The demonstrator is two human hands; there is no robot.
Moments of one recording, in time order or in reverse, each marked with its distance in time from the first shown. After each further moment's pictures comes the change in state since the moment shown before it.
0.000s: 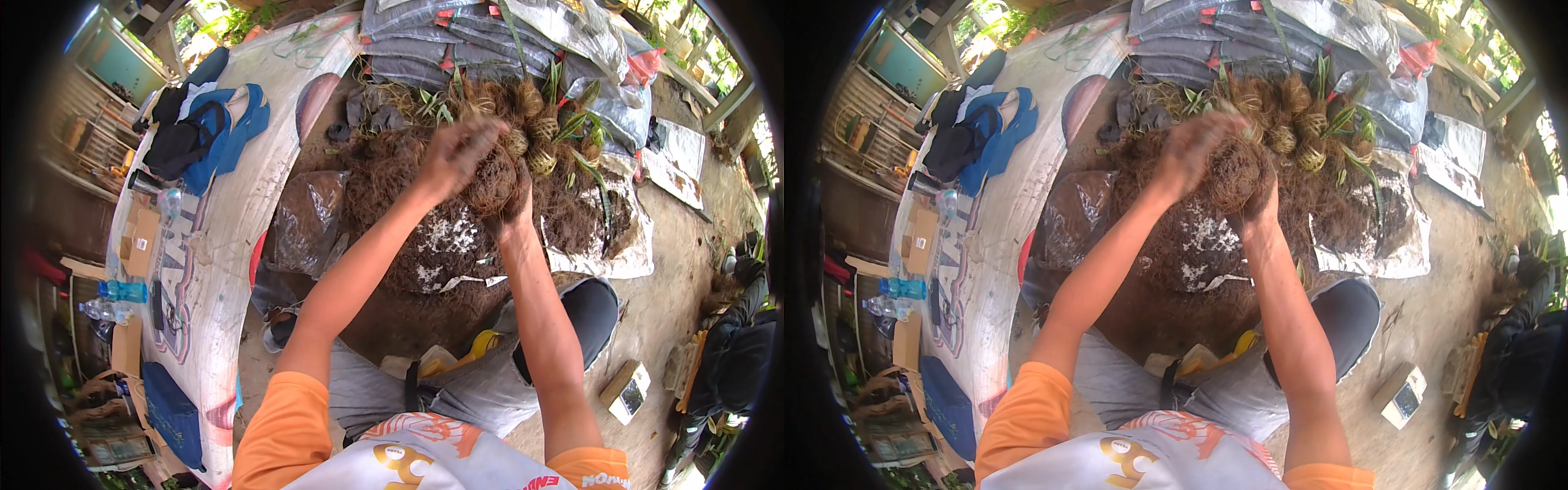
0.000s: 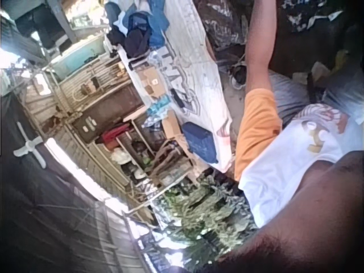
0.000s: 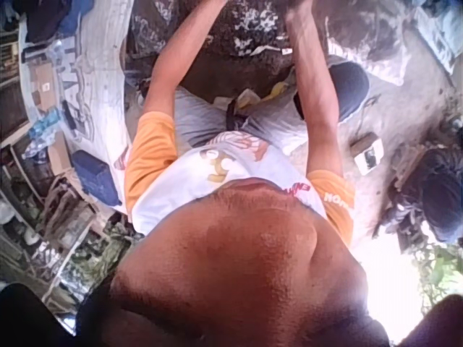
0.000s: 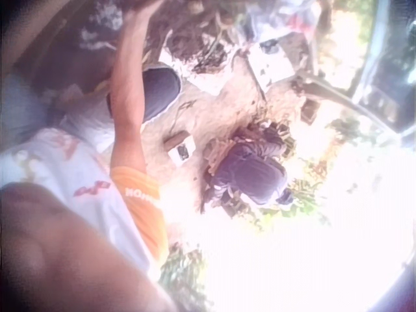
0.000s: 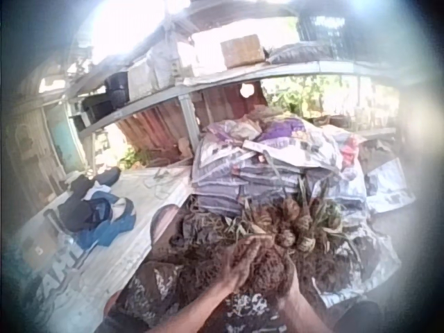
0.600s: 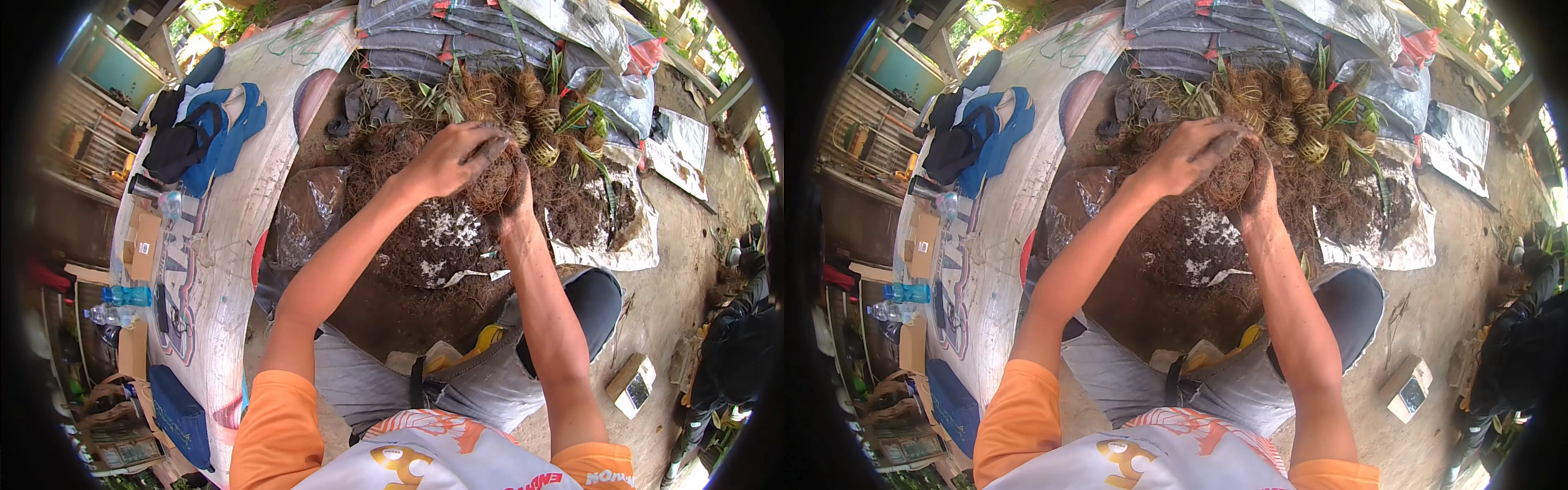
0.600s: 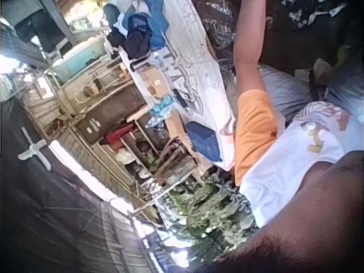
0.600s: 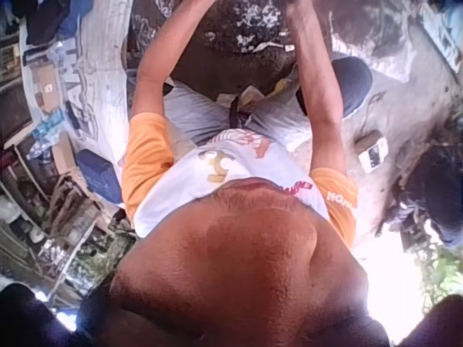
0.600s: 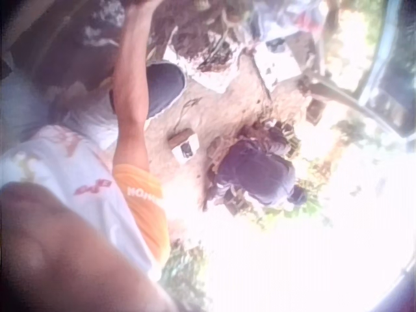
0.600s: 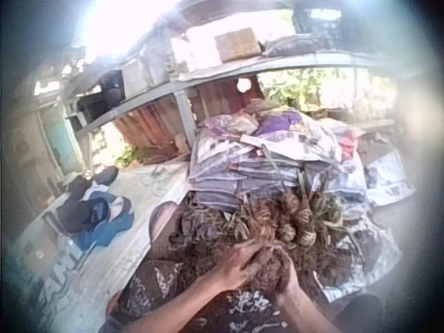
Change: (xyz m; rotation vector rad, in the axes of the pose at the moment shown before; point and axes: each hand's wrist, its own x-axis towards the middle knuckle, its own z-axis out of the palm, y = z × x) left_hand 0.007 0.004 -0.018 0.468 -0.274 0.051; right_hand 0.001 0.003 0.001 0.013 -0.023 0.057
